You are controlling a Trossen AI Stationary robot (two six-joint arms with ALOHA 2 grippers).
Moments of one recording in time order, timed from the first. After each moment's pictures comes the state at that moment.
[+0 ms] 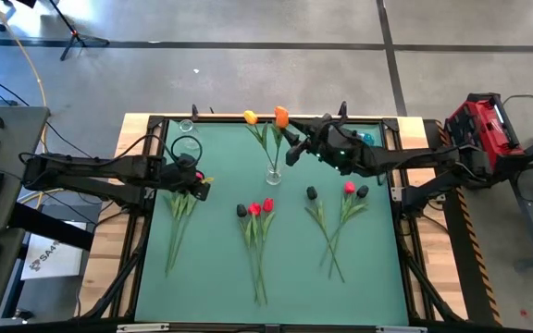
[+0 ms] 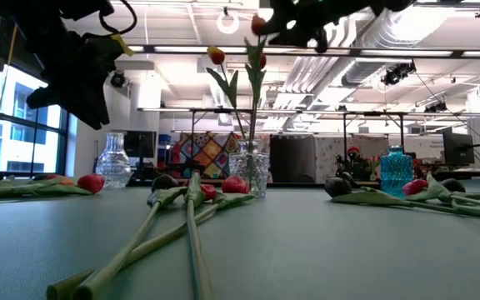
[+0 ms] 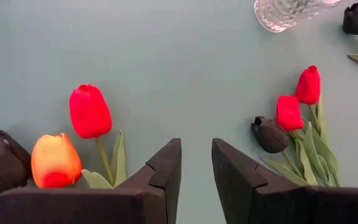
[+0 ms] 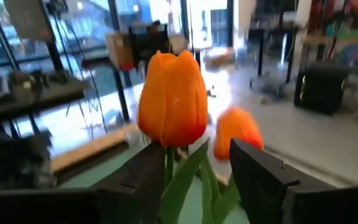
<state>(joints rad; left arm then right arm) 0.06 0.92 0.65 -0.76 -0.24 -0.99 -0.15 1.40 0.99 0.31 0.51 0.15</state>
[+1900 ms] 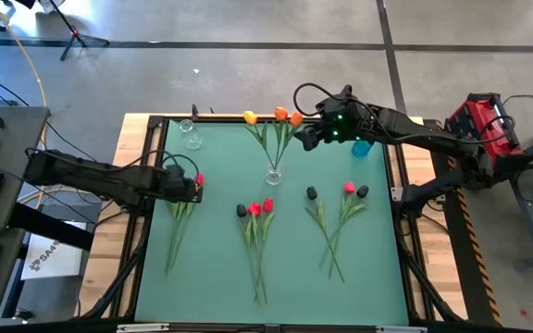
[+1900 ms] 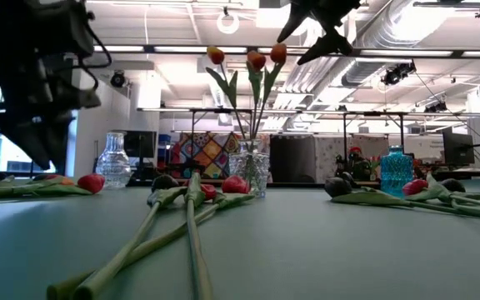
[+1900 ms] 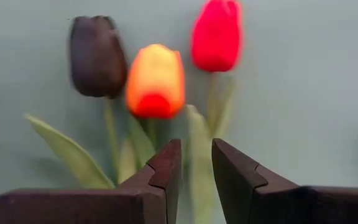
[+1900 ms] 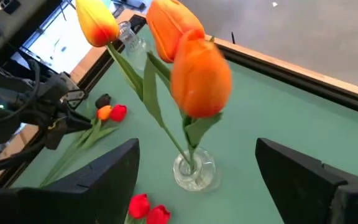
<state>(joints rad) -0.02 0.95 0.48 -0.88 -0.29 -1.44 -0.33 1.38 1.40 -0.69 0.10 0.62</state>
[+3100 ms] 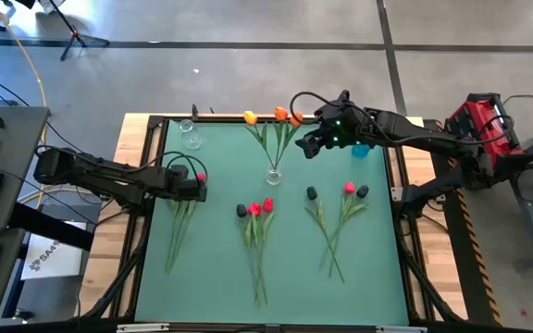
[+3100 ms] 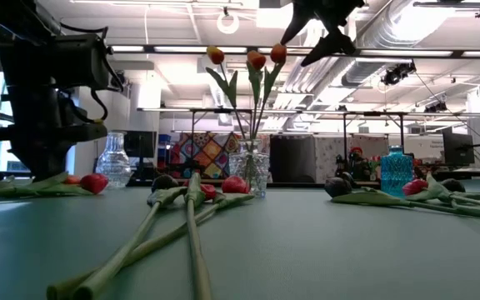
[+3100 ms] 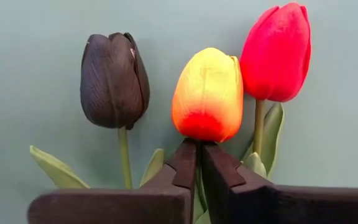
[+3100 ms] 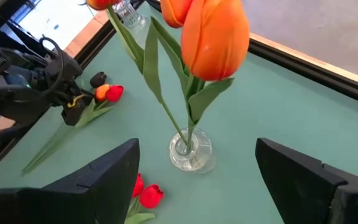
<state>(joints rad) 0.05 1.15 0.47 -0.79 -0.33 -1.40 -0.29 1.38 1.39 -0.75 0.10 0.59</state>
